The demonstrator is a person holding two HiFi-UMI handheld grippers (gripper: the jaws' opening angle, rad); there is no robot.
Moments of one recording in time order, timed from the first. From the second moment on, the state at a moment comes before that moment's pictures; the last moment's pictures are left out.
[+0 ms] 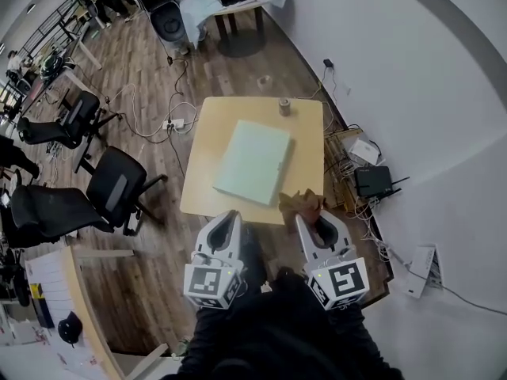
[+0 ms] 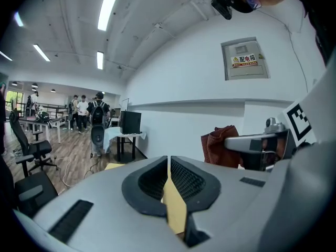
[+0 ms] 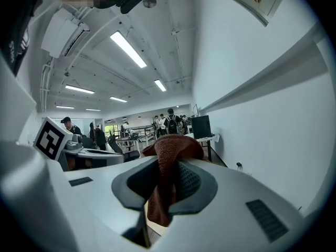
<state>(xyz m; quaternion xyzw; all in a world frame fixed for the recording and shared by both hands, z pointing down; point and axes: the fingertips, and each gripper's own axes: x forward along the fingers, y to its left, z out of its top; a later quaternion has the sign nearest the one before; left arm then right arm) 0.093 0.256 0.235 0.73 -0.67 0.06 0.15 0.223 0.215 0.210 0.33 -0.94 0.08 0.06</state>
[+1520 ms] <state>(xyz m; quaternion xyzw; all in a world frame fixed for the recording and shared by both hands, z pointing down) -0.109 0.021 0.565 0.70 -0.56 0.19 0.40 0.021 -0.050 0.447 0.37 -0.85 0.35 0.14</state>
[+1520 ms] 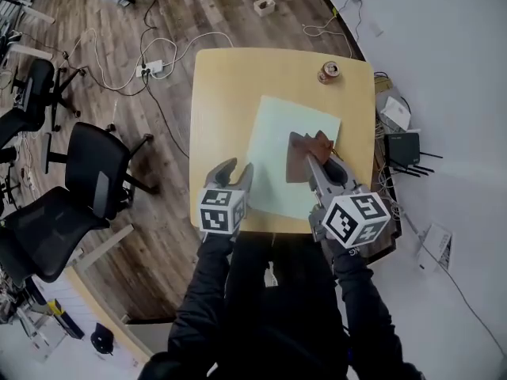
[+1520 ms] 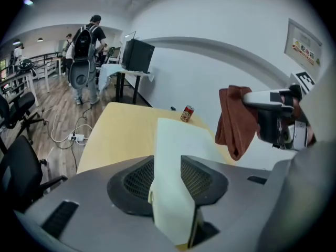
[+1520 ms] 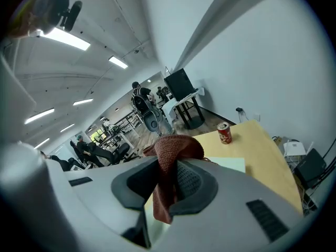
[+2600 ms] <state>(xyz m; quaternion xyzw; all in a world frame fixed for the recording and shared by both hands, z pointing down) -0.101 0.018 0.630 0.70 -0.51 0.23 0.45 -0.089 -0.167 0.581 0.35 -0.82 0.41 0.17</state>
